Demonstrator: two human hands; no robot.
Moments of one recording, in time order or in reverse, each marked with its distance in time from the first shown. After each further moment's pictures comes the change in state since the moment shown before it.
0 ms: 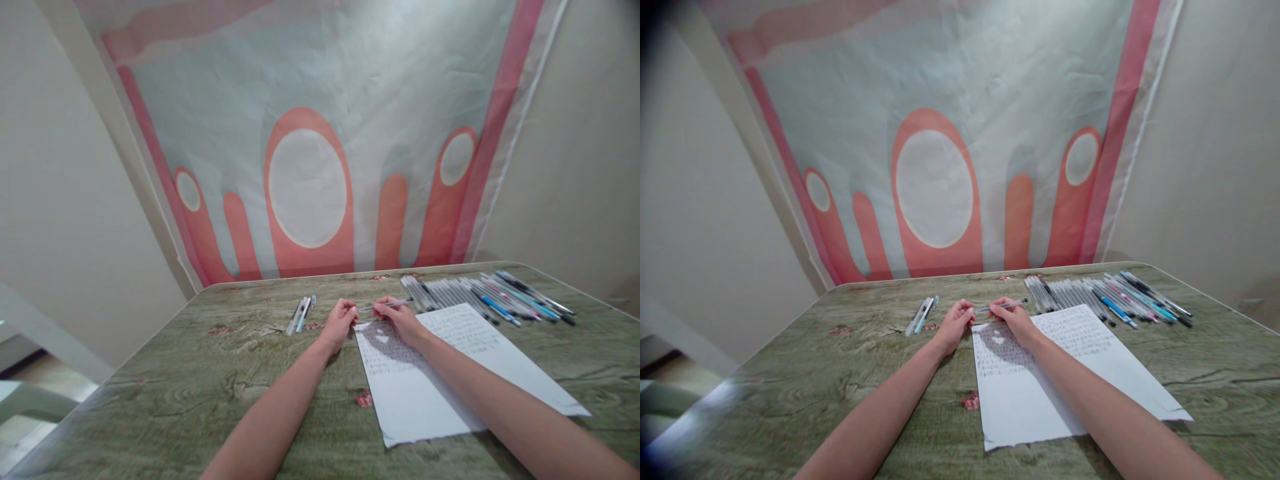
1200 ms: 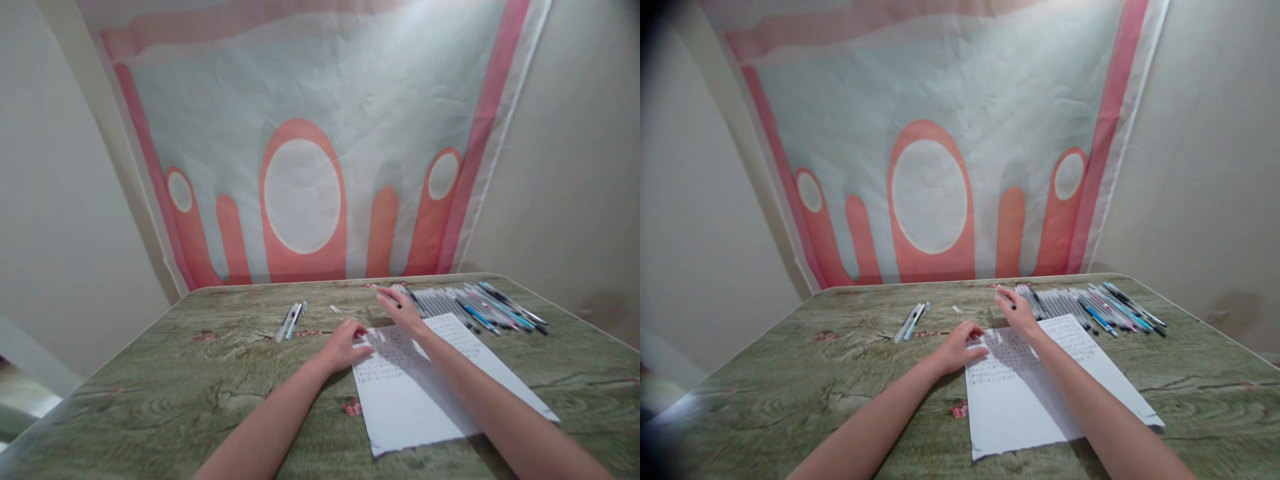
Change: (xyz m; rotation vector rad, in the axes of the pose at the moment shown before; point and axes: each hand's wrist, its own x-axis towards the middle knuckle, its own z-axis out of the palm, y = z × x) left_hand -0.023 0.010 0.015 0.697 -0.281 0.330; right_hand 0.021 -0.026 -0.035 -0.520 0.209 -0.256
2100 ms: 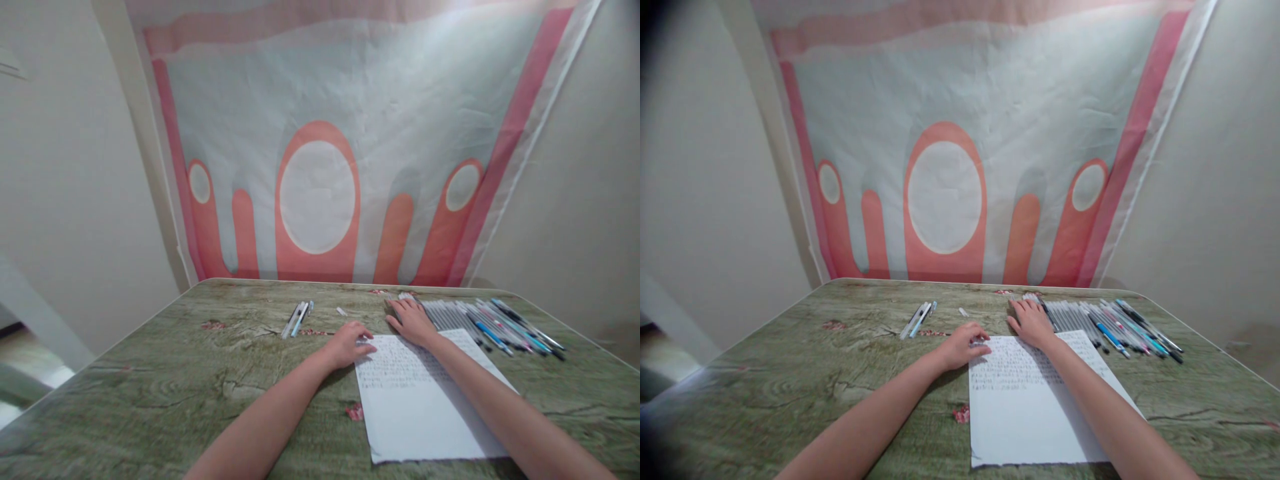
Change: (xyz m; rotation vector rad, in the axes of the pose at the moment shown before) left_hand 0.004 -0.006 -0.011 0.142 -0.011 0.077; right_hand 0.010 0.039 -0.020 -1.063 -0.281 -0.302
